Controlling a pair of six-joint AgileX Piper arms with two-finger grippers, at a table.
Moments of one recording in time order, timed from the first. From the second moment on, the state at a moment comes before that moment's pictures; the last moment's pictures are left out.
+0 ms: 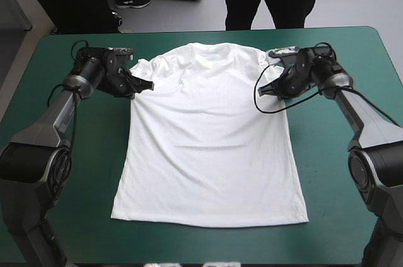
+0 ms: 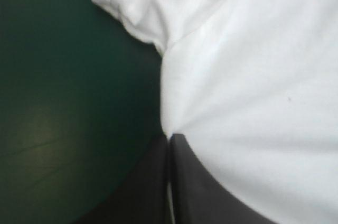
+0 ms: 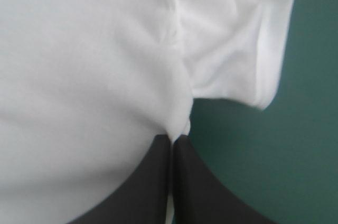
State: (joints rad) left arm -0.17 1.92 -1.67 -0.05 0.98 -0.02; right arm 0.20 1.89 -1.64 0.08 0.95 -0.09
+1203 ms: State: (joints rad) left arm -0.17 1.22 -1.79 -0.16 1.09 0.04; right arm 0.20 1.30 -1.86 0.12 1.10 -0.10
